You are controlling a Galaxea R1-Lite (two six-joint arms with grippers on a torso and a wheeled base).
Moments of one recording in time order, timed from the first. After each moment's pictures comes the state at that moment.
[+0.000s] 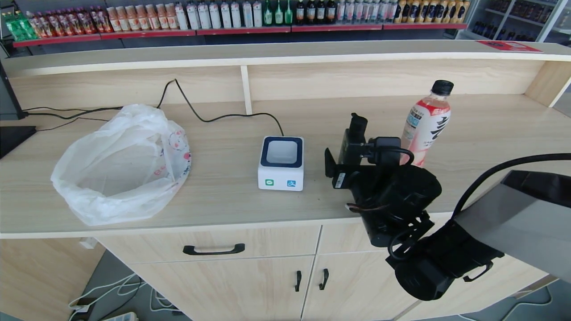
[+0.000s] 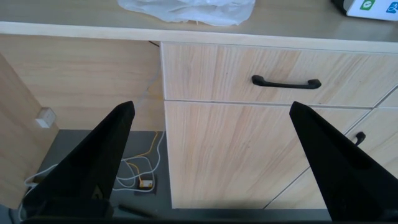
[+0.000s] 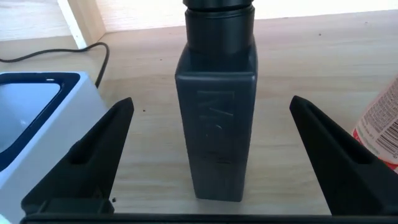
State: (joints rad) left arm 0.00 0.00 0.00 -0.01 0.00 0.00; right arm 0.62 2.15 -0.90 -1.57 -0.54 -0.10
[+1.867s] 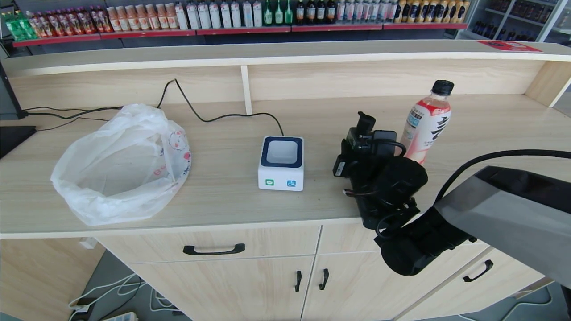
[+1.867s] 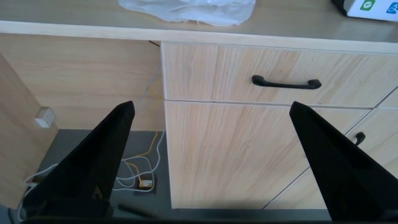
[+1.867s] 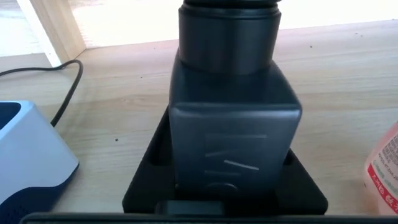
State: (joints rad) left arm 0.00 0.00 0.00 -0.01 0.00 0.00; right arm 0.55 2.25 -1.06 -1.57 -0.51 -0.11
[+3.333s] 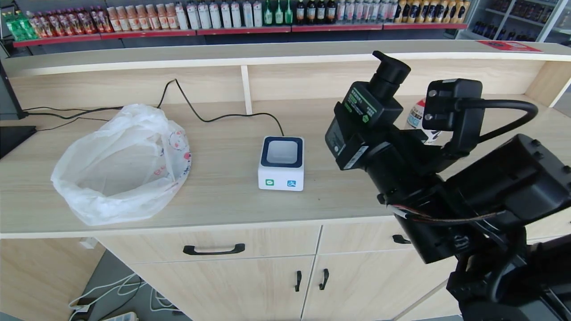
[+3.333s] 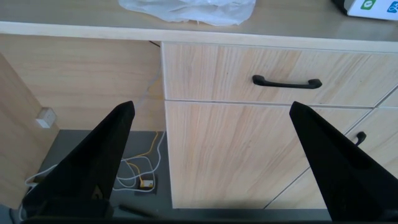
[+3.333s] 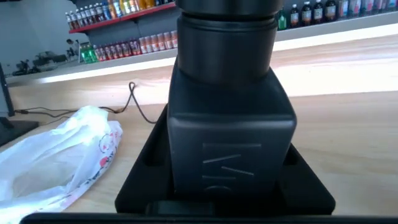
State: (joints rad) left arm 0.00 0.00 0.00 -0.01 0.00 0.00; right arm 0.82 1.81 -0.78 -1.57 -0.41 -0.09
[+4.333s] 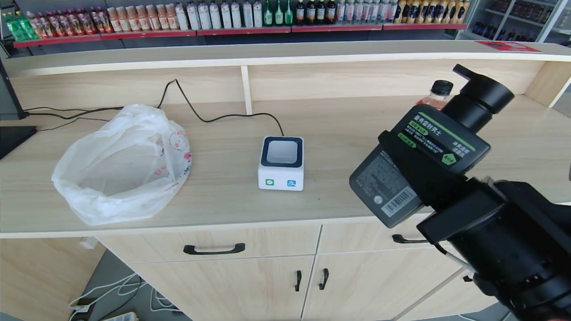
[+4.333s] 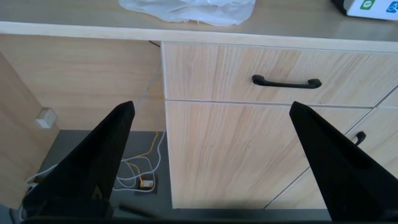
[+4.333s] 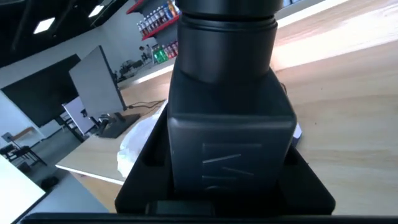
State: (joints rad) left arm 0.00 0.00 0.00 -0.01 0.00 0.00; right arm 0.99 1.52 -0.44 -1.57 -0.40 0.19
